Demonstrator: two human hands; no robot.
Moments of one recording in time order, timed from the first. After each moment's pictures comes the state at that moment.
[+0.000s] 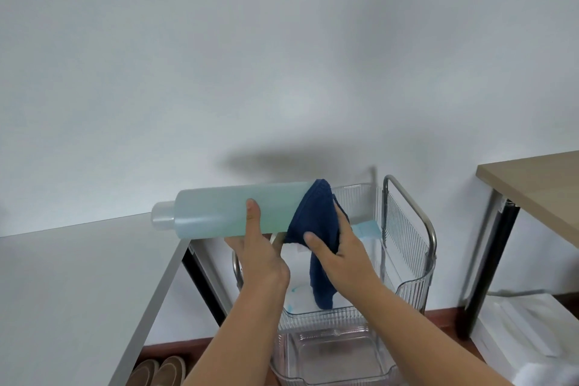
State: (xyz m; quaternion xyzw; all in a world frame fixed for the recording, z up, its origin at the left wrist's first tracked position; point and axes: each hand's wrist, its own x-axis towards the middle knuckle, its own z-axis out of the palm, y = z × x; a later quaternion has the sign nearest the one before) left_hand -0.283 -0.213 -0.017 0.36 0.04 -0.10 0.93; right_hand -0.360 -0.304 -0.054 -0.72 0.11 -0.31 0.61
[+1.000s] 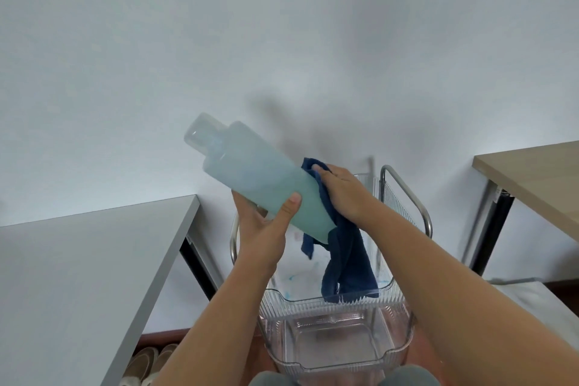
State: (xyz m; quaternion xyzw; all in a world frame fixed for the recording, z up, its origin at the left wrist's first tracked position) left_hand -0.282 -0.200 -0.013 0.57 -0.27 -0.02 0.78; right_hand -0.328 -0.356 0.013 -0.78 0.09 -0.21 0.58
